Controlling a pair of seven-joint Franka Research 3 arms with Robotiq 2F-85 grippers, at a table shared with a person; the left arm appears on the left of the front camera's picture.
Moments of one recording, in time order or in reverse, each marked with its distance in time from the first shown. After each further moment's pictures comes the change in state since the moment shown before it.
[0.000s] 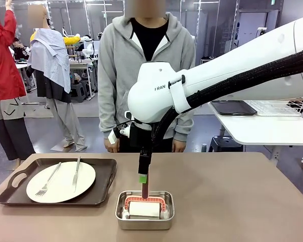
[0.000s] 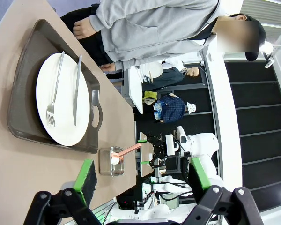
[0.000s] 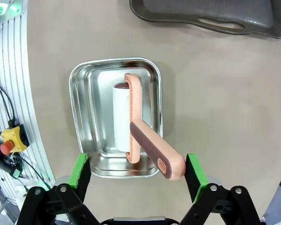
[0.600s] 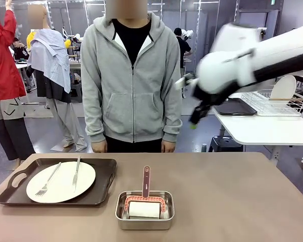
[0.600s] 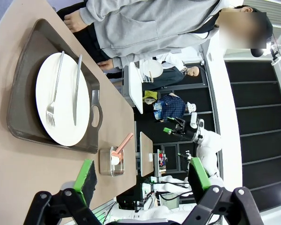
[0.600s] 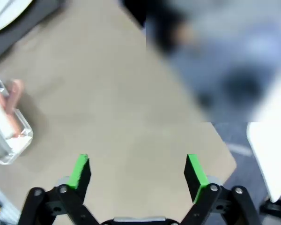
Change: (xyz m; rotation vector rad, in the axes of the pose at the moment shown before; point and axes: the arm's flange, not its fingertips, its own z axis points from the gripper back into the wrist) left arm 0.000 0.000 0.000 0.000 0.001 0.000; right arm -0.209 -0.092 0.137 -0.447 -0.268 -0.590
